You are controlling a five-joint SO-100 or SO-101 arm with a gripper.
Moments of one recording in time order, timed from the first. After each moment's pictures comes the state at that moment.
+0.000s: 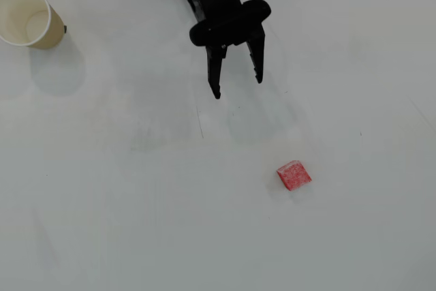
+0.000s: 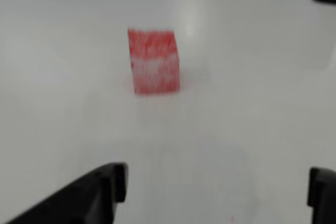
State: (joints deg) arm -18.5 163.2 173.8 18.5 86.0
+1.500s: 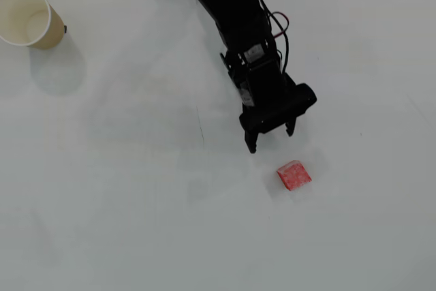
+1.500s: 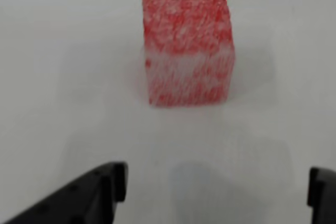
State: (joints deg) arm -21.6 78.2 123.7 -5.7 86.0
